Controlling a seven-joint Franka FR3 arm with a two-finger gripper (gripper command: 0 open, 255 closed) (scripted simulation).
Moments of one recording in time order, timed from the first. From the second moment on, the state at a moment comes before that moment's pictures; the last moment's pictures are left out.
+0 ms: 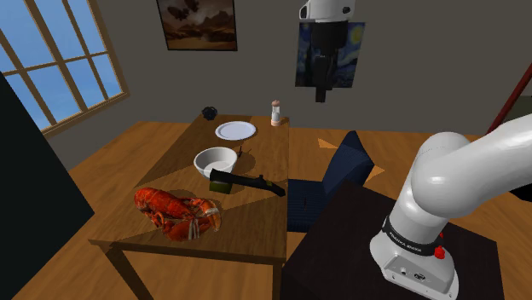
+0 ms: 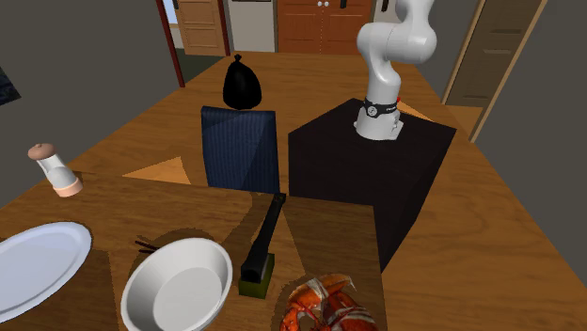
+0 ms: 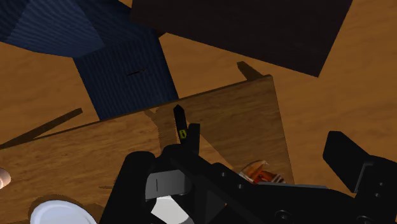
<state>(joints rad) 0.01 -0.77 0.07 -2.29 0.02 1.47 -0.17</state>
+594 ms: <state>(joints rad) 0.01 -0.65 0.04 -2.41 -0.01 1.71 -0.25</state>
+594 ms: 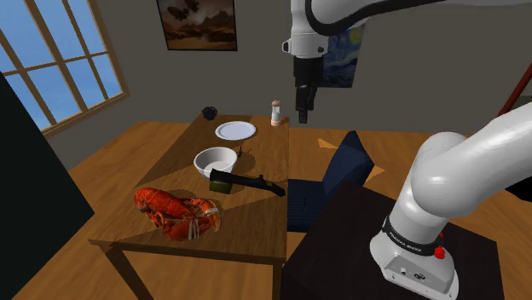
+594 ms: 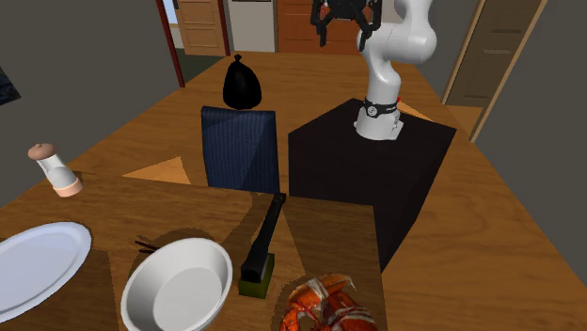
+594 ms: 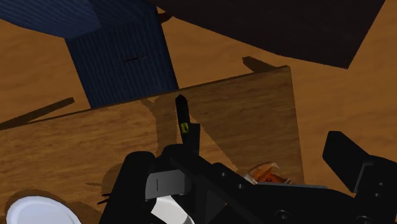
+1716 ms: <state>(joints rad) 0.01 -0.10 0.01 -2.41 -0.05 2.26 -0.38</state>
